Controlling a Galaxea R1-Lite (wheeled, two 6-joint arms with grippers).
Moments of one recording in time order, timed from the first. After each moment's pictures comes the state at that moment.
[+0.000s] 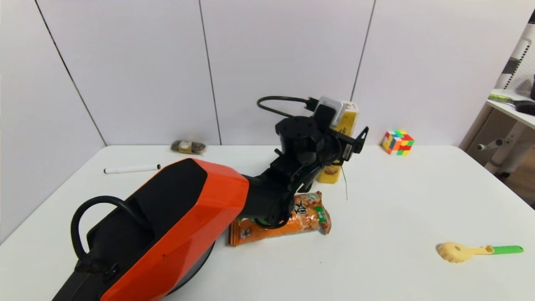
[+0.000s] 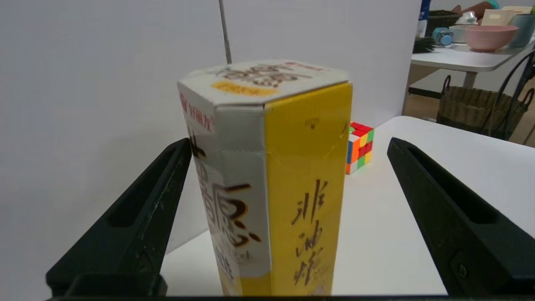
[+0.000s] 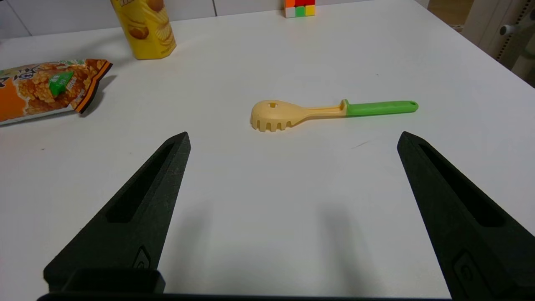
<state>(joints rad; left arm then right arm) -0.83 2.47 -1.81 -0.97 0.07 0.14 0.00 0.00 0.00 0.00 -0.05 0.08</state>
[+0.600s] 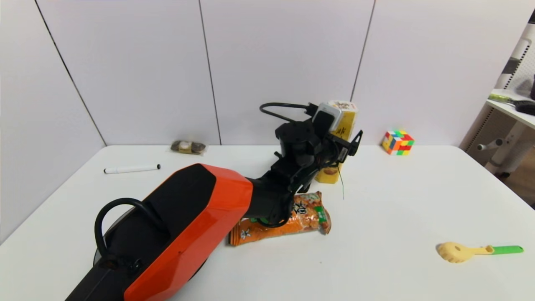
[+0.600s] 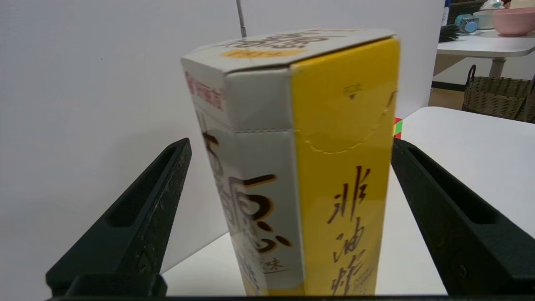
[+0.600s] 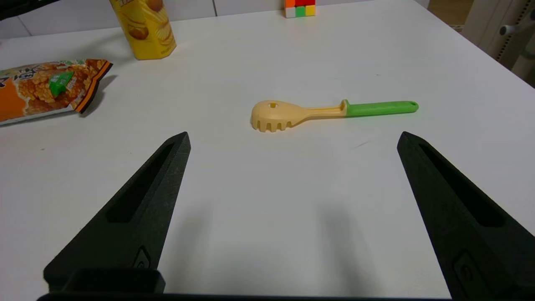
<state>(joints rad) -0.81 2.53 -1.87 -0.97 0.07 0.19 0.00 0.00 0.00 0.00 -0.05 0.08</state>
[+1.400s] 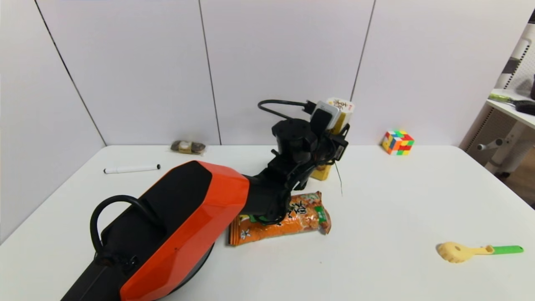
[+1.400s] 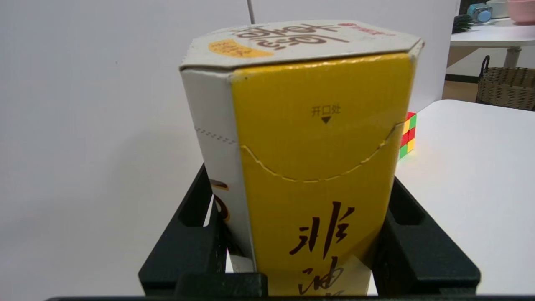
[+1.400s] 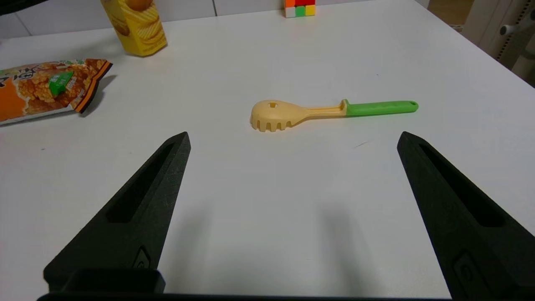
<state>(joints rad) -0.79 2.52 -1.86 -0.97 0.06 0.23 0.00 0.00 0.00 0.00 -0.05 0.08</state>
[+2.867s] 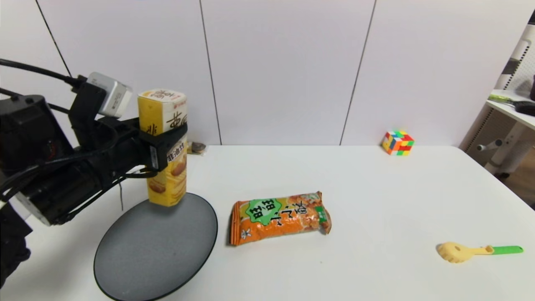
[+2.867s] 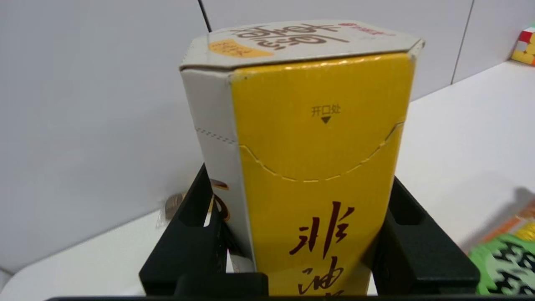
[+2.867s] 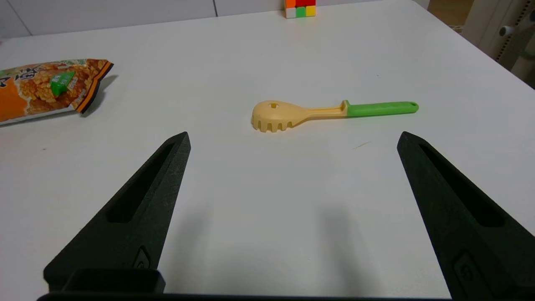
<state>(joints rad) -0.33 1.47 -0.62 -0.93 -0.05 0.21 0.00 0.00 0.00 0.00 -0.05 0.08</state>
